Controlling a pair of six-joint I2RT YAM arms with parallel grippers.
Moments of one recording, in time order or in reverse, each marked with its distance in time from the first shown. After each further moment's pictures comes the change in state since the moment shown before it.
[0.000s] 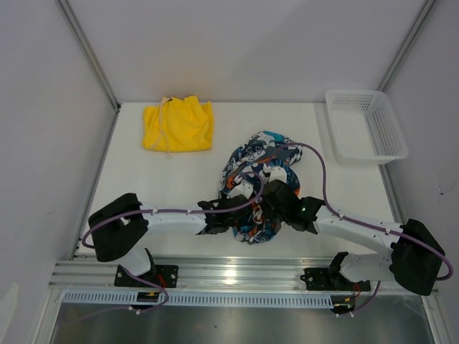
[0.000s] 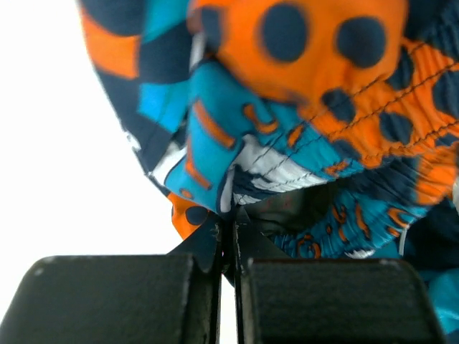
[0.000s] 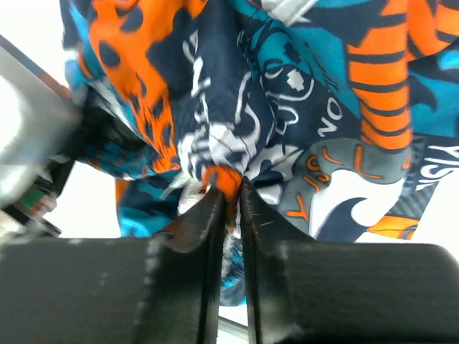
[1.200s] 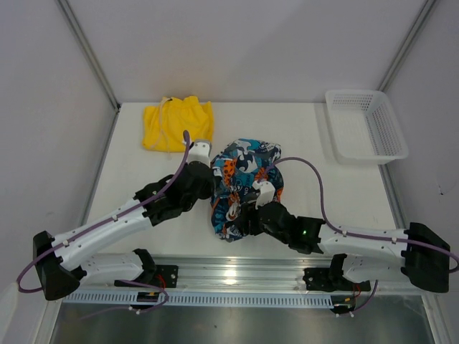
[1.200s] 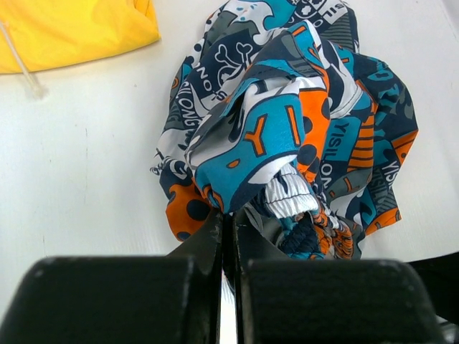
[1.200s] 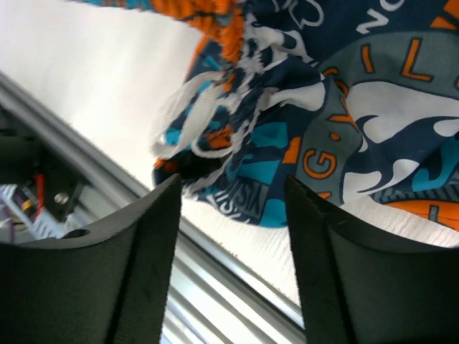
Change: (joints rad) left arm 0.164 -0.507 0.204 -0.350 -0.039 -0.124; right arm 0.248 -0.116 -0.139 0.334 -0.010 0.076
